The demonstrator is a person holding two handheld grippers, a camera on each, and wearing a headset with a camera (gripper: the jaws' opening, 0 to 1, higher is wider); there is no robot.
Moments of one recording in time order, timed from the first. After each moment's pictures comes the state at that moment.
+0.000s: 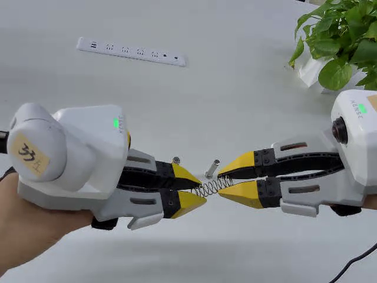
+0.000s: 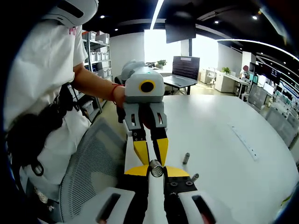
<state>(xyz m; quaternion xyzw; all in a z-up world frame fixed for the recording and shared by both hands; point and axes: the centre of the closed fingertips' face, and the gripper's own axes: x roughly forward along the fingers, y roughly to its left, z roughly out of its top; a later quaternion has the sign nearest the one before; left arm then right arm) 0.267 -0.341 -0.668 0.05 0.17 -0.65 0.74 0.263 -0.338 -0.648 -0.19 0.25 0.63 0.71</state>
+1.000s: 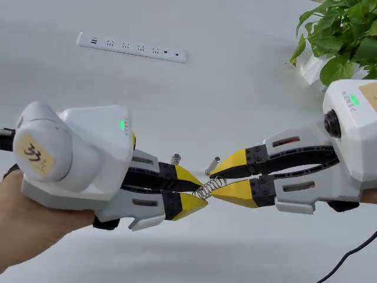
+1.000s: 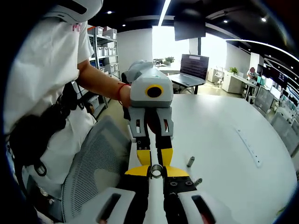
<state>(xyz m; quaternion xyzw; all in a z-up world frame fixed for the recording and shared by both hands) 0.260 -0.342 -0.671 0.05 0.17 -0.66 0.73 0.253 -0.326 -0.641 -0.21 0.25 0.65 0.68</state>
